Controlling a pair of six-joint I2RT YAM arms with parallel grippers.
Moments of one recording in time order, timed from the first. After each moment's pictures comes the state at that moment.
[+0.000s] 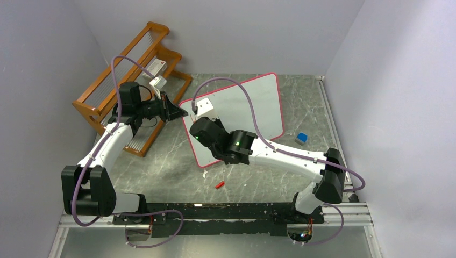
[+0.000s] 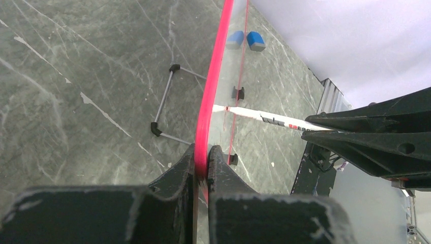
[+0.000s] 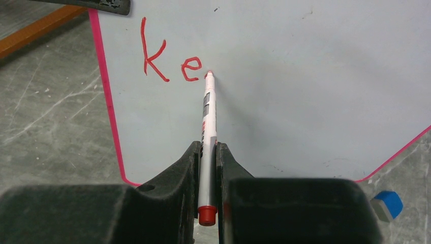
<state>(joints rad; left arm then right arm) -0.07 1.34 0.95 -0.07 1.01 -0.18 1.20 1.57 1.43 -0.54 0.77 0.25</state>
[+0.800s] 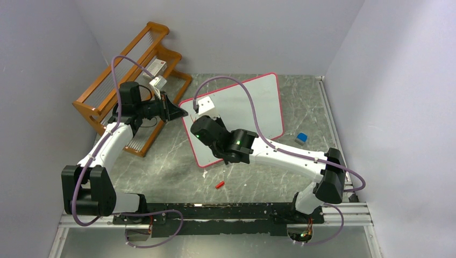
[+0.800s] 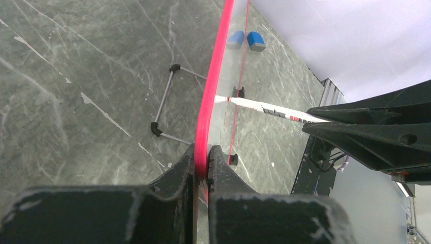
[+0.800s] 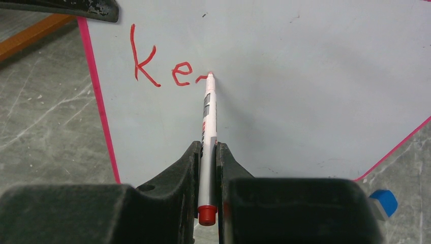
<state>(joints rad) -0.07 1.34 0.96 -0.07 1.01 -0.18 1.19 1.57 1.43 -0.54 0.78 0.24</state>
